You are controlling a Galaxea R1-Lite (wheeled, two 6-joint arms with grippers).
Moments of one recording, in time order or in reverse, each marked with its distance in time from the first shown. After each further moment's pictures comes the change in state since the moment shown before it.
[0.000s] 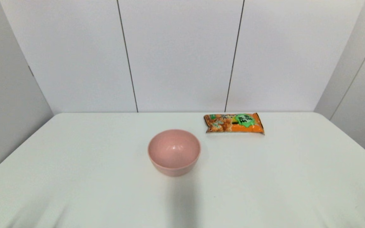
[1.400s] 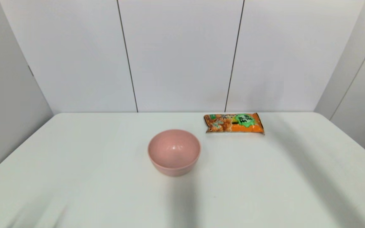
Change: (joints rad) left arm 0.000 0.000 0.000 0.000 0.000 0.000; right arm 0.030 1.246 -1.273 0.008 0.091 -0.341
